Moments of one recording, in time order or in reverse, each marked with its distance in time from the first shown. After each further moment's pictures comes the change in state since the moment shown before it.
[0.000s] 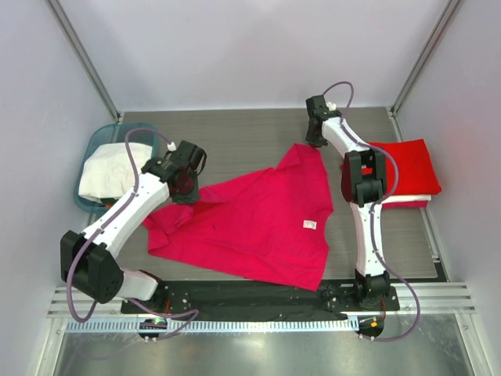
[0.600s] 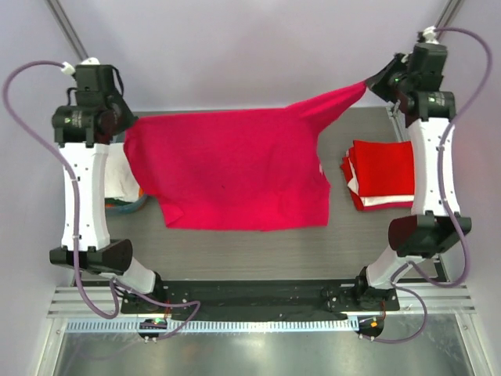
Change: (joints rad) left arm 0.401 0.171 0.930 -0.241 -0.080 0.081; right arm -0.265 -0.735 -0.076 -0.065 -0.412 0.082
